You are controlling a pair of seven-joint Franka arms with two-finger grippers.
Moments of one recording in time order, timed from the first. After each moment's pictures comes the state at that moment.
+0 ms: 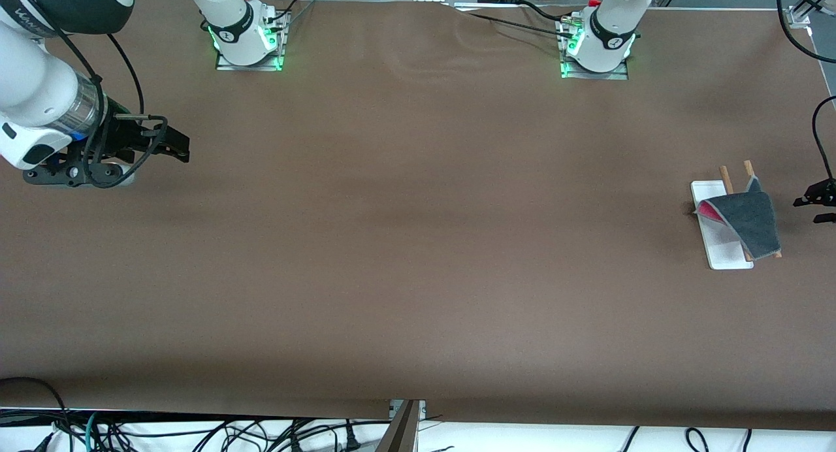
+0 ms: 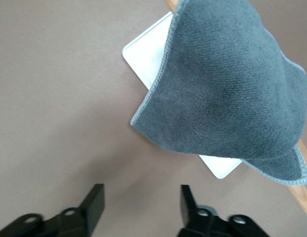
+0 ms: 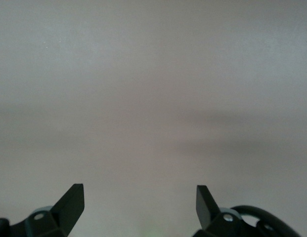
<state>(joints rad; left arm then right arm) 0.67 0.67 -0.04 -1.41 0.01 1.89 1.25 0.15 0.13 0.02 -1.52 0.01 1.55 0.14</state>
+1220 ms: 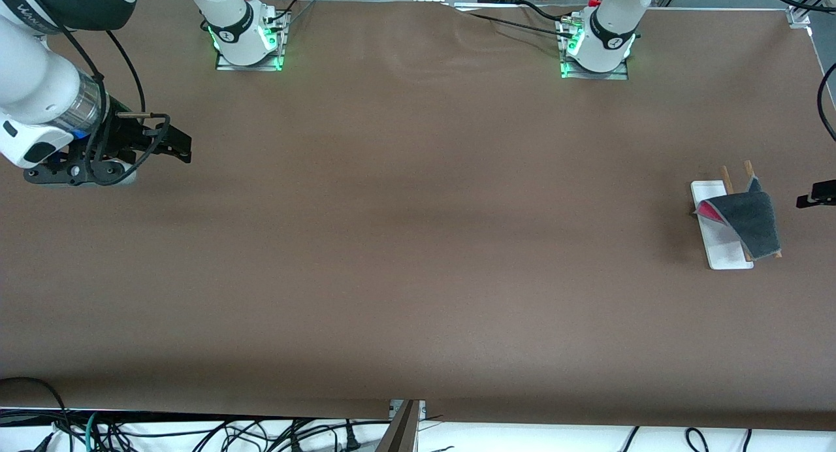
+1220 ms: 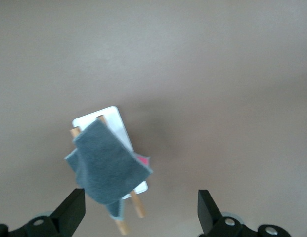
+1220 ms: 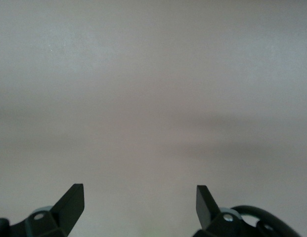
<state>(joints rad) 0.36 0.46 -0.06 -1.21 -0.04 1.49 0.57 0.16 0.13 0.02 -1.51 0.00 1.56 0.14</state>
